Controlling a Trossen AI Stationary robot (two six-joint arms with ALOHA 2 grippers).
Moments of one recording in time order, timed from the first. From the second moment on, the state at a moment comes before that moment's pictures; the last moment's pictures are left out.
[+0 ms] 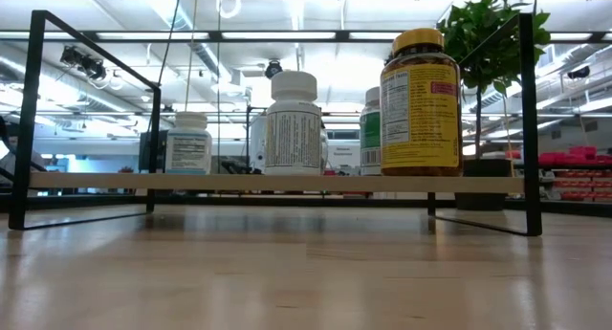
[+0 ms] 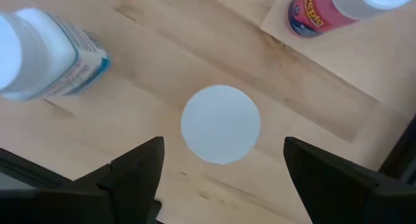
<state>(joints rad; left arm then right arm) -0.58 2.00 2.35 -0.48 -0.29 -0.51 1.00 1.90 1.45 -1.24 0.15 2.11</state>
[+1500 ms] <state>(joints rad) -0.57 1.91 2.36 -0.94 -0.32 -0.43 0.91 1.90 1.68 -1.37 0.08 1.90</state>
